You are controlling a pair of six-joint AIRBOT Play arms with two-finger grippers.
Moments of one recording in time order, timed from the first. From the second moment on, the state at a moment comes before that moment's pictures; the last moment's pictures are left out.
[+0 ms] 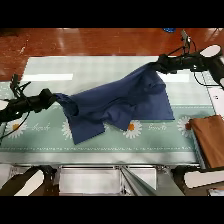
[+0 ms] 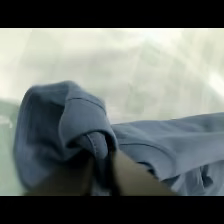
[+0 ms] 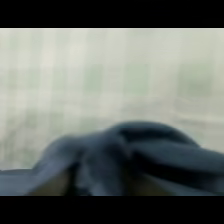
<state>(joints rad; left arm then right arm) 0.21 -1.02 0.64 0.68 -0.75 -1.33 -0.07 -1.64 1.48 -0.72 1.02 1.29</state>
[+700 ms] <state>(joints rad) 0.44 -1.02 0.64 1.05 -1.31 -1.41 -0.46 -1.40 1.10 -1.00 1.21 1.31</state>
